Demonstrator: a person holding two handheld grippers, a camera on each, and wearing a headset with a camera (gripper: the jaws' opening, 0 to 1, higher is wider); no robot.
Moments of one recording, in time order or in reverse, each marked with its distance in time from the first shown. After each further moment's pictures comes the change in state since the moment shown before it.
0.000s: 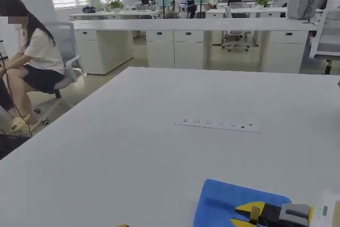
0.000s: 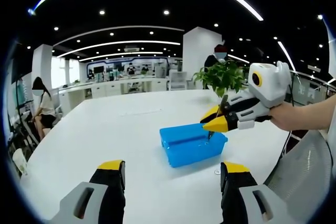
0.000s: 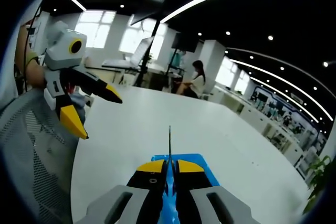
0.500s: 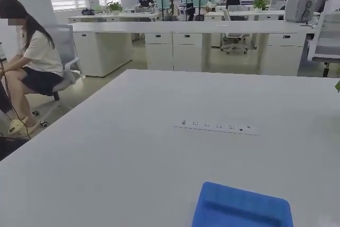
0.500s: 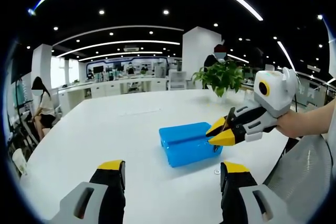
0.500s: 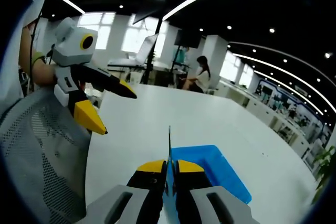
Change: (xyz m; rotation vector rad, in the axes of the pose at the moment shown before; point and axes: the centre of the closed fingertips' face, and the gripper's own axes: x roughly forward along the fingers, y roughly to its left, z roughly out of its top) left arm 0.000 -0.001 0.000 0.000 0.002 -0.004; right arm -0.003 0.030 -0.013 0.051 0.027 0.049
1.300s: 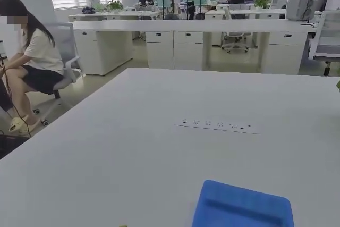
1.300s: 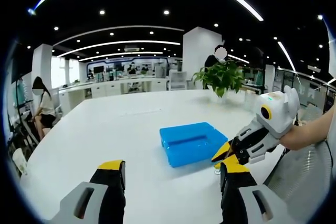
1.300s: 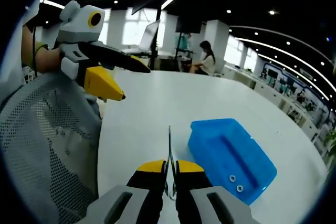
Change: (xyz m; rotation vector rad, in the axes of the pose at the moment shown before) left arm 0.000 0.001 0.000 -0.001 -0.001 0.003; right arm 0.006 0.033 -0.040 0.077 0.088 0.068
